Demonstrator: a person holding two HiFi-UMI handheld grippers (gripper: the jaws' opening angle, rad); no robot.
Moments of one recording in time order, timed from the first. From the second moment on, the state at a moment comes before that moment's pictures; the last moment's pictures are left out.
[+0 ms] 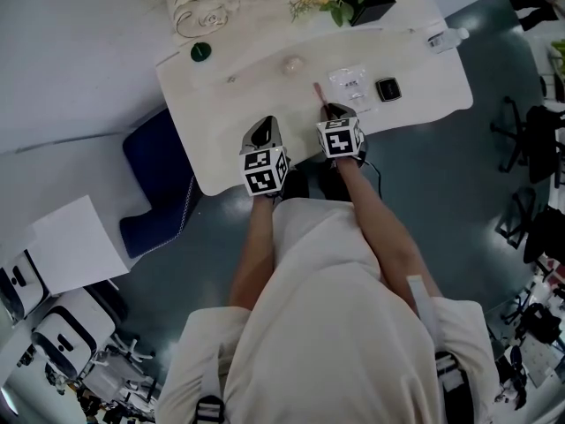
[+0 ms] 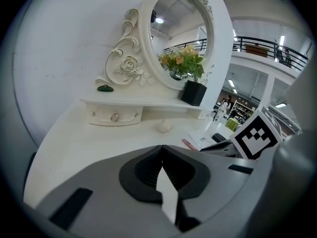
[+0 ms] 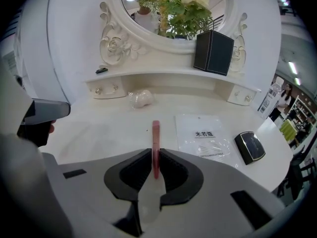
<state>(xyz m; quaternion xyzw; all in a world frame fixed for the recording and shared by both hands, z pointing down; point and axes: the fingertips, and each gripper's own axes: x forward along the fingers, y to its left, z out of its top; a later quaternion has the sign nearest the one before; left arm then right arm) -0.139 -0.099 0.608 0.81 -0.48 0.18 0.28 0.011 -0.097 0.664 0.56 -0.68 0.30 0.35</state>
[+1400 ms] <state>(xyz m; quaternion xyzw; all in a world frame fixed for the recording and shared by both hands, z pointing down) -0.104 -0.111 0.599 0.82 -0.48 0.18 0.27 -0.022 -0.119 0.546 0.51 -0.83 0.12 0.19</state>
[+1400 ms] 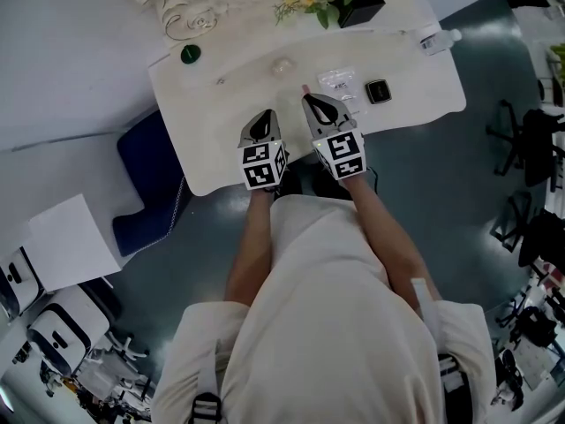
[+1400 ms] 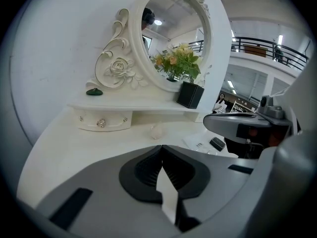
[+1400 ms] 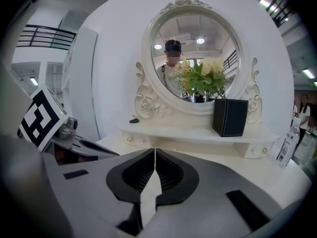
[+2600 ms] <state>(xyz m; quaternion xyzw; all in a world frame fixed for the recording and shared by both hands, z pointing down) -0.094 -0.180 0.605 0.84 -0.45 0.20 0.22 -0.005 -0.122 0.558 0.51 -0.82 0.14 0.21</state>
